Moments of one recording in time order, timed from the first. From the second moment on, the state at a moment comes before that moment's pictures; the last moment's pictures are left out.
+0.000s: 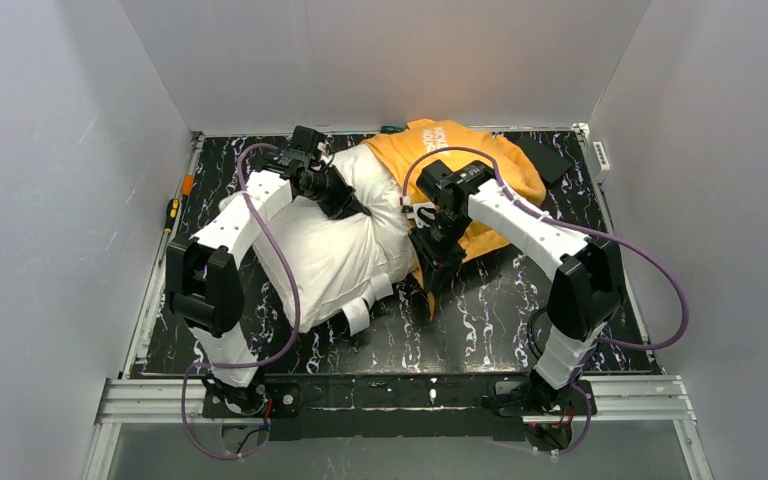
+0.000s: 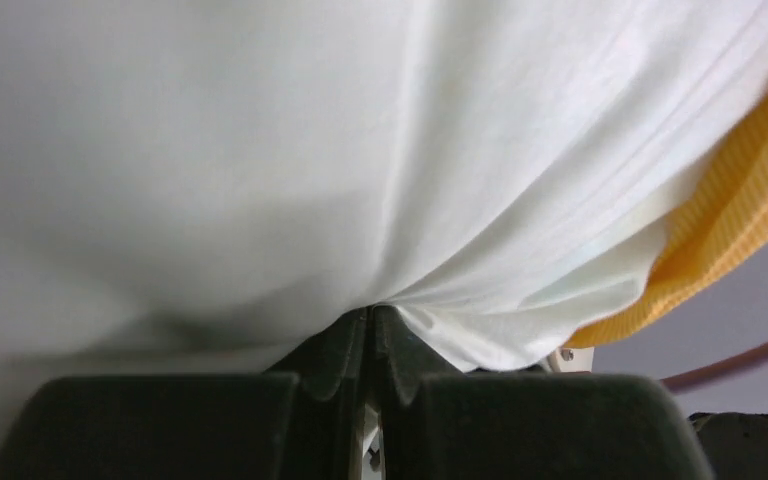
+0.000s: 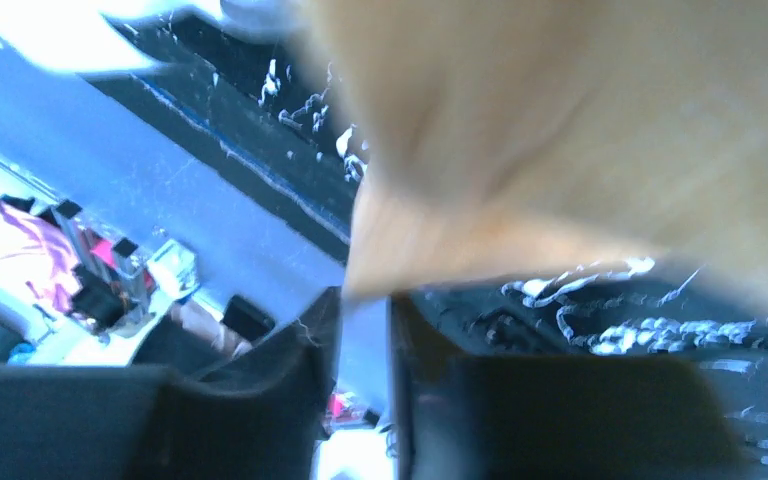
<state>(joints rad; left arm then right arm) -0.35 1.75 1.53 -0.81 0.45 -1.01 0.67 1.75 1.56 -1.29 -0.47 0.15</state>
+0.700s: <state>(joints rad) -0.30 1.37 1.50 -0.99 0.22 -0.71 0.66 1.76 1.90 -1.18 -0.14 0.25</state>
